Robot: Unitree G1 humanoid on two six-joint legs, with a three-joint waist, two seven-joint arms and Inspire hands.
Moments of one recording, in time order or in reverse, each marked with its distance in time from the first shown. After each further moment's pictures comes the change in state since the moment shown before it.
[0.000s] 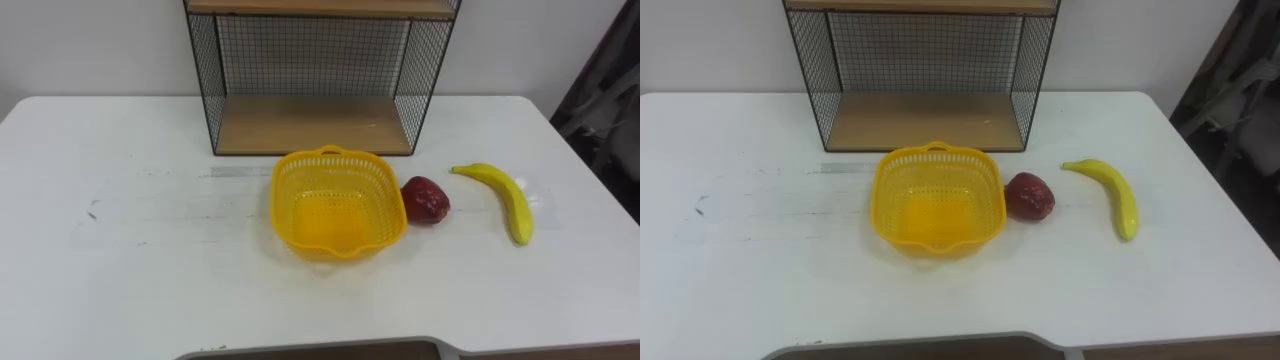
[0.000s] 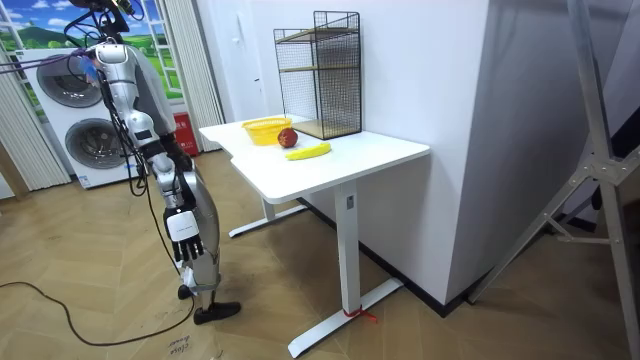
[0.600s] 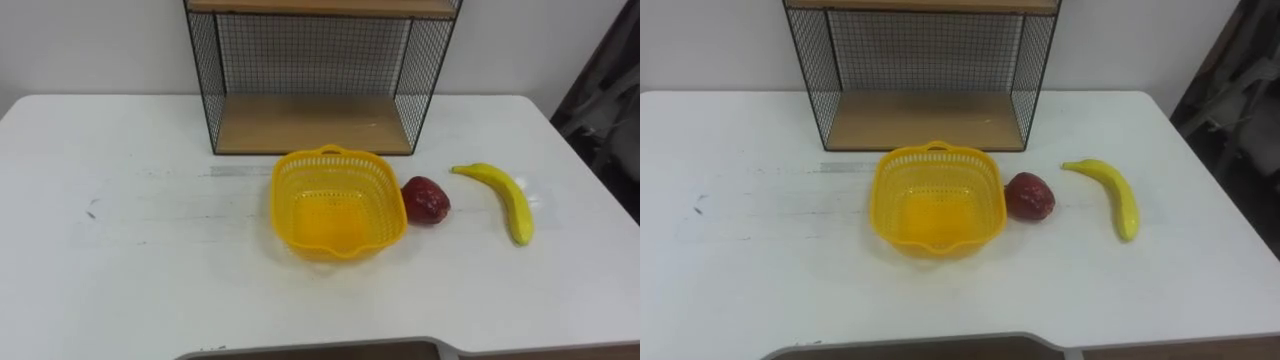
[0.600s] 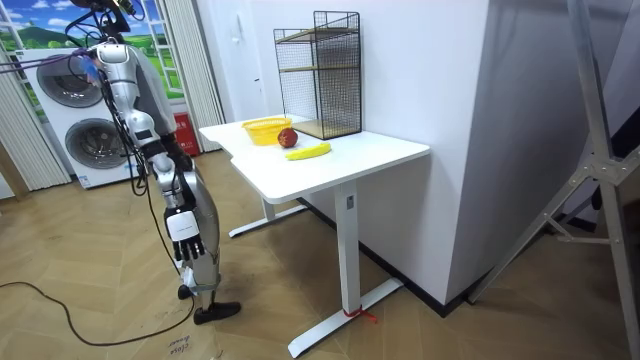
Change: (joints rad) left arm -0.001 -0.003 0.077 0.002 -0.019 -0.009 0.023; right arm -0.003 -0.001 -0.049 0.002 0.066 -0.002 -0.012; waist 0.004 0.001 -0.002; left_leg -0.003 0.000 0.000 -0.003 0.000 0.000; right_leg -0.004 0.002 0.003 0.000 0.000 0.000
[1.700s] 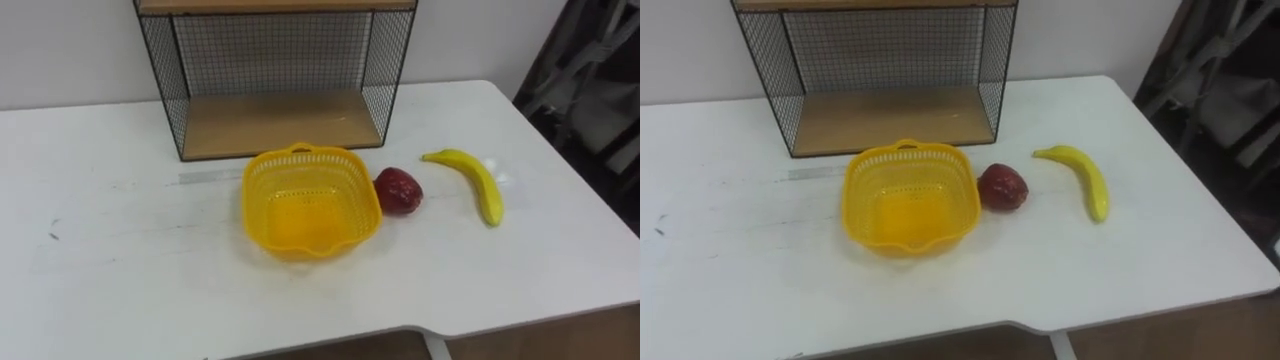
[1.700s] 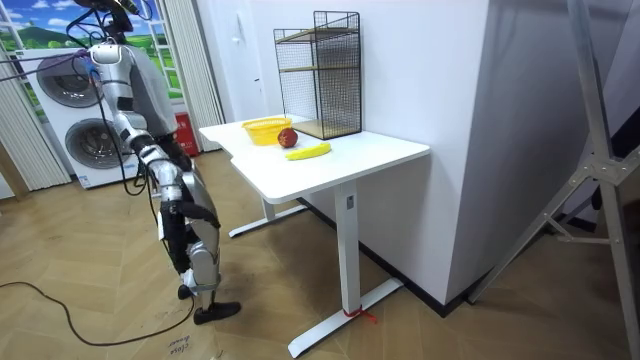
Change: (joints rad) left arm 0.079 -0.003 0.203 -0.057 -0.036 -0.114 0.069; right arm 0.010 -0.016 -0.679 -0.473 1.104 -0.197 -0.692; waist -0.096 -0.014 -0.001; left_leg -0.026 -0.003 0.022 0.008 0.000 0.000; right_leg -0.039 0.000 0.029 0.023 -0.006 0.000
